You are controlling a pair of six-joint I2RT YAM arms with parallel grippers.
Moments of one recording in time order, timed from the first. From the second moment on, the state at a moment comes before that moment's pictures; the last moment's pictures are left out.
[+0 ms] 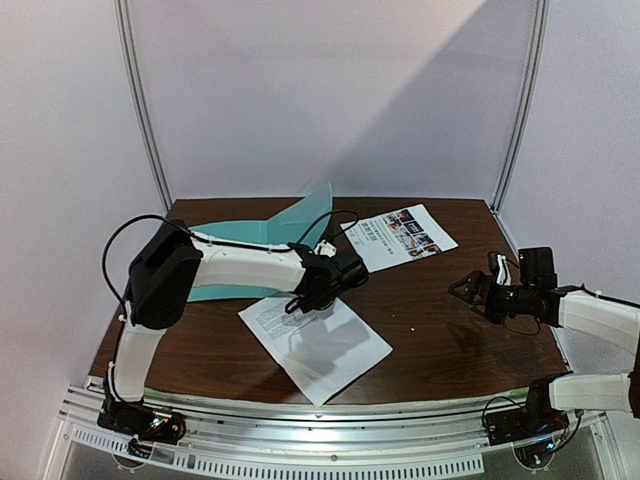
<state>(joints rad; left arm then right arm) -1.01 2.23 1.64 -0.72 -1.01 -0.41 0.11 1.10 0.43 -0.08 -0.53 0.59</state>
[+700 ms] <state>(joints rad) -1.02 2.19 1.72 -0.77 -0.59 -0.30 0.11 1.08 0.43 -0.10 -0.54 0.60</state>
